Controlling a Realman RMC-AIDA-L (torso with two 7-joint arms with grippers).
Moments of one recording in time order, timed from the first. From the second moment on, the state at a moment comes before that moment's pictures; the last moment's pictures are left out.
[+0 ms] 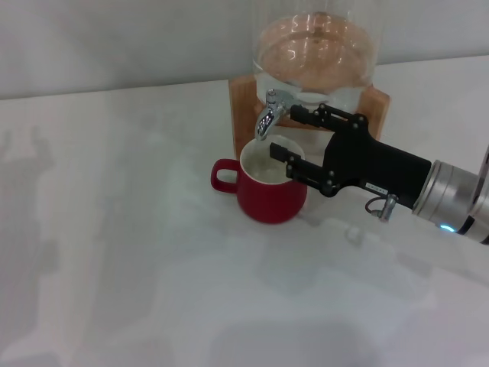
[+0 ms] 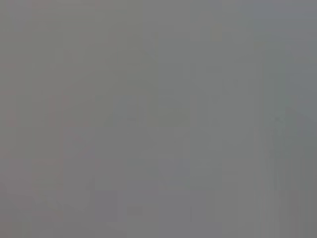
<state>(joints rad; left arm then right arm) -0.43 -2.08 2.16 0.54 2.13 -1.26 -2.70 0.46 2.02 -1.55 -0.32 2.49 1.37 -2.68</state>
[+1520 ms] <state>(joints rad) -0.39 -2.08 2.14 0.48 2.12 -1.26 -2.76 0.25 2.00 -1.18 -0.31 2.50 1.59 -2.76</state>
